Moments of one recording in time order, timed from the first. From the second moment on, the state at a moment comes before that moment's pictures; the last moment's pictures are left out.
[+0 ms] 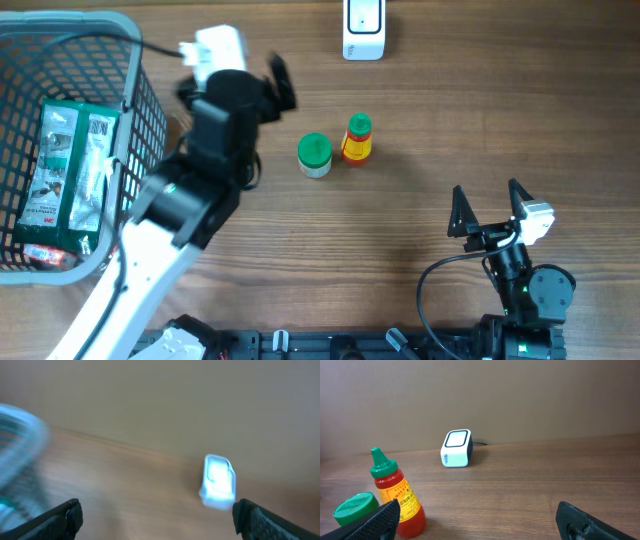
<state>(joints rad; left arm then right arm) -0.50 1.22 1.28 -0.44 -0.56 -0.42 -0.12 0.03 0.01 0.02 -0.29 0.16</state>
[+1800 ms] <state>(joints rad) 0.54 1.85 1.25 -0.83 0.13 -0.52 -0.12 0.03 0.01 0.02 -0.29 0.16</state>
